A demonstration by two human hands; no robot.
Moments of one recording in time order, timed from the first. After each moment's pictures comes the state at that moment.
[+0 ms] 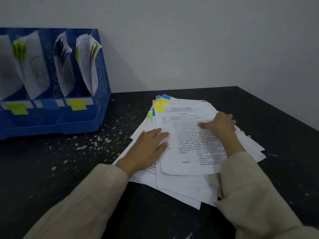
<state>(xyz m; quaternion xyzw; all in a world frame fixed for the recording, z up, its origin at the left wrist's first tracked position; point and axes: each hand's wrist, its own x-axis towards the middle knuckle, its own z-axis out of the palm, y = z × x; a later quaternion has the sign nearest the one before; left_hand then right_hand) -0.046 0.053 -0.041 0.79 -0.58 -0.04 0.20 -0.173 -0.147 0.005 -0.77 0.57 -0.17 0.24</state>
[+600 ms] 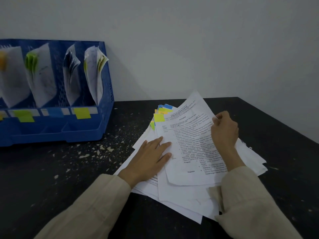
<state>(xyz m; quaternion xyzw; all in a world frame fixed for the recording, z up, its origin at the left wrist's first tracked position) -0.047 0.054 -0.041 0.79 -0.58 -0.04 0.19 -0.173 -0.141 0.005 -0.74 0.49 -0.41 0.20</state>
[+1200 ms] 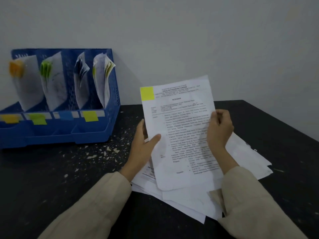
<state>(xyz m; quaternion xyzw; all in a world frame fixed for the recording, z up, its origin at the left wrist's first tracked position) -0.040 0.056 -0.020 0.62 -0.33 -0.15 0.69 -0.151 -0.119 0.006 -0.63 0.37 -0.59 0.35</state>
